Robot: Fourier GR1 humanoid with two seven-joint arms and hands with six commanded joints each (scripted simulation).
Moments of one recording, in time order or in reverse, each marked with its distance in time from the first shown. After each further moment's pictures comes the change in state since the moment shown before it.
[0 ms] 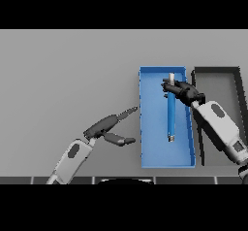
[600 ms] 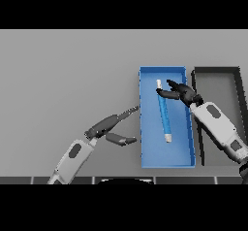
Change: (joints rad) left arm -0.001 -0.015 0.000 0.007 0.002 0.008 0.005; right arm -0.033 -0.011 0.108 0.048 0.164 0.073 -0.050
